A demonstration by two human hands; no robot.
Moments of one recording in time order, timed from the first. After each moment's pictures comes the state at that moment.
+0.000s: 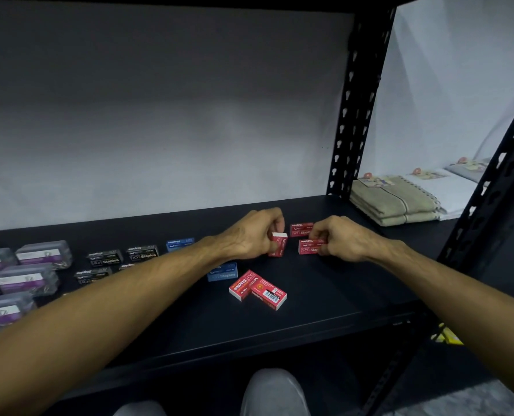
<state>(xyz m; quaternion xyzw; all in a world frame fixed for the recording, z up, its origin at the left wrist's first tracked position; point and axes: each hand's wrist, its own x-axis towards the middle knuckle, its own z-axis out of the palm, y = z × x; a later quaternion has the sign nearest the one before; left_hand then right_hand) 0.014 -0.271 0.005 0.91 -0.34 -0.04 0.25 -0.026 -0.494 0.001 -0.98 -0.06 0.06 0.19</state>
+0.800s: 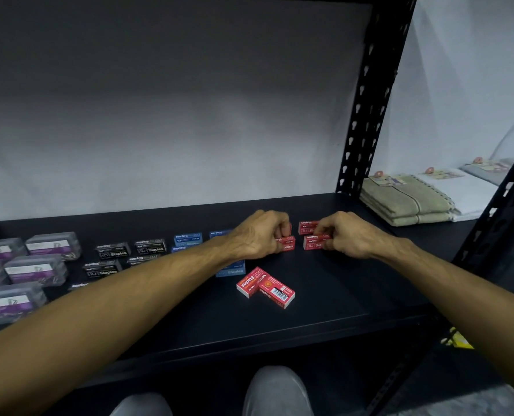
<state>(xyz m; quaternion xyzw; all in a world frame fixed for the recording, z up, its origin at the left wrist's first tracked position) 0.018 -0.269 -0.006 0.92 -0.33 -0.03 0.23 -0.021 -0.487 0.002 -0.98 -0.08 0.04 0.19</state>
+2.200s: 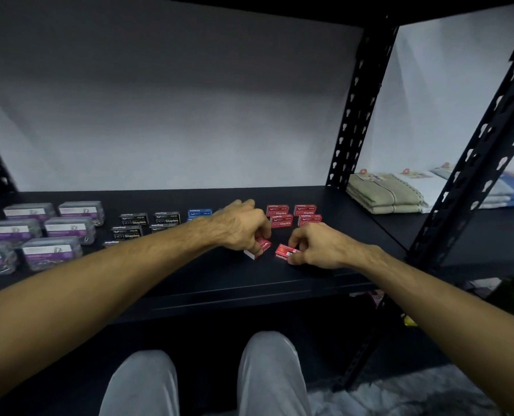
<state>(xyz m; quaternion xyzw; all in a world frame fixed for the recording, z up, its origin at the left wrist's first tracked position) -0.036 -0.215 0.006 0.93 -0.37 -0.02 -0.02 -0.108 -0.417 0.002 -0.98 -0.09 0.08 0.17</state>
